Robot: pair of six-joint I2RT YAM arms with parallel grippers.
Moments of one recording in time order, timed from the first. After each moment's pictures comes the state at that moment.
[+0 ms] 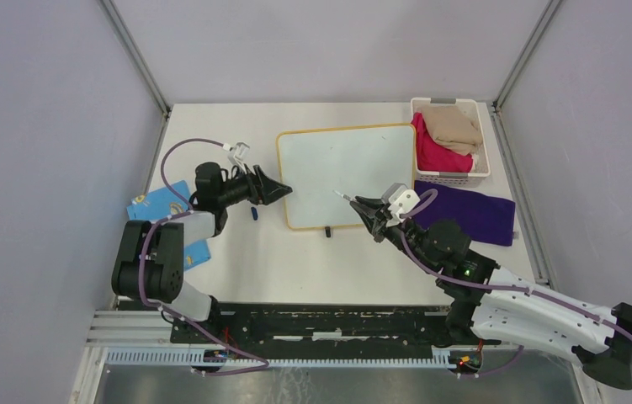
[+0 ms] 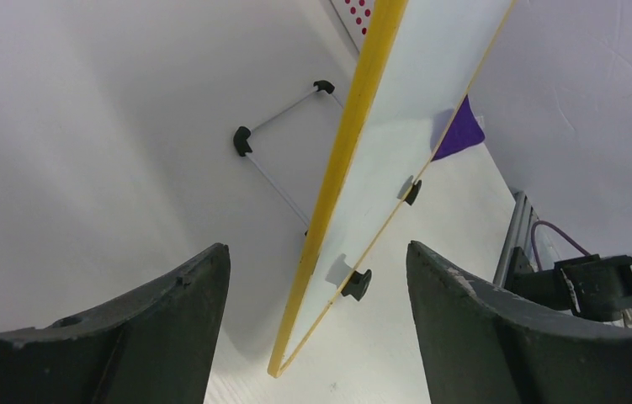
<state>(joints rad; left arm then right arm) -0.08 1.51 0.59 0.65 0.86 -0.50 1.05 0.77 0.61 0.25 0.24 -0.16</state>
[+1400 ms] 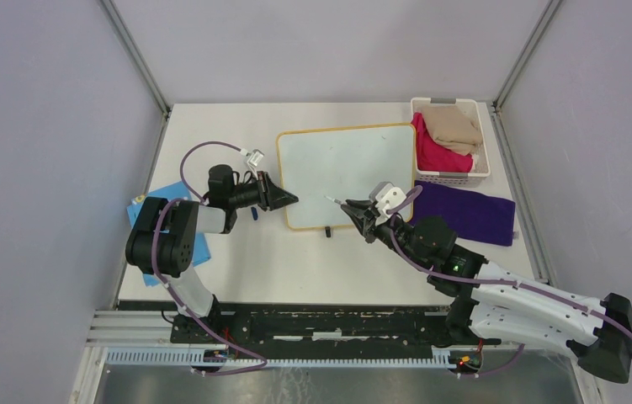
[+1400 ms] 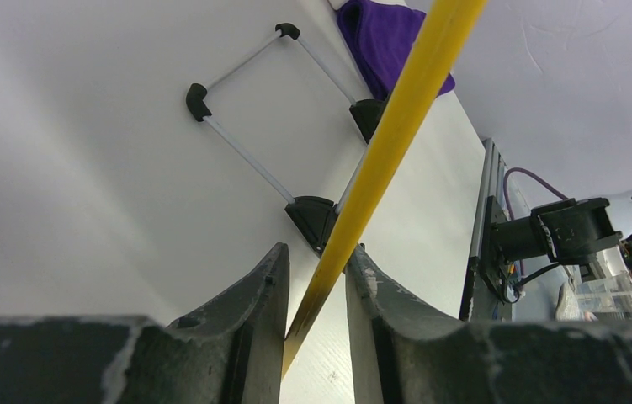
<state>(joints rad) -0.13 1.73 0.61 0.80 1.01 -0.50 1.05 0.85 0.62 0.28 0.21 -0.12</state>
